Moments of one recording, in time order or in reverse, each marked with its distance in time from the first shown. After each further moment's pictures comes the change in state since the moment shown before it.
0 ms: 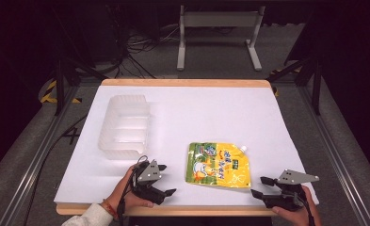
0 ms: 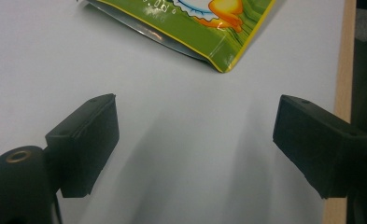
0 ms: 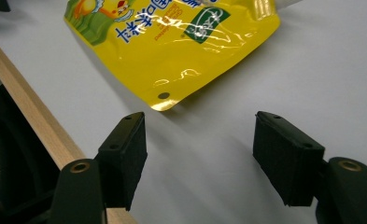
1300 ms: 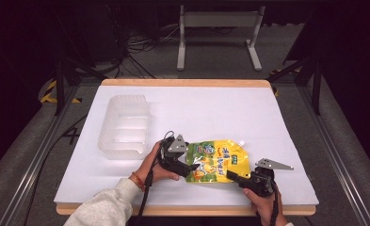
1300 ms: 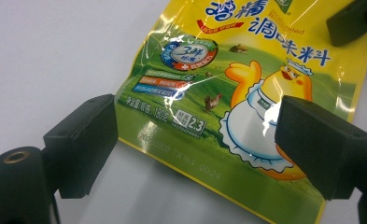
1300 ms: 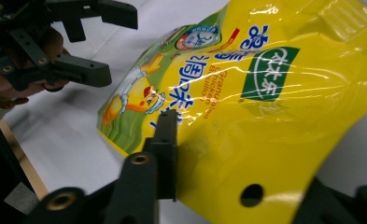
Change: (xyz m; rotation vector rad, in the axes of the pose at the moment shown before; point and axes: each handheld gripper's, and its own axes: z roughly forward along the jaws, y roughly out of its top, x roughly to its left) left arm 0.036 0.073 0.056 -0.037 -0.001 0.008; right arm 0.023 0.038 0.057 -0.185 0.085 0.329
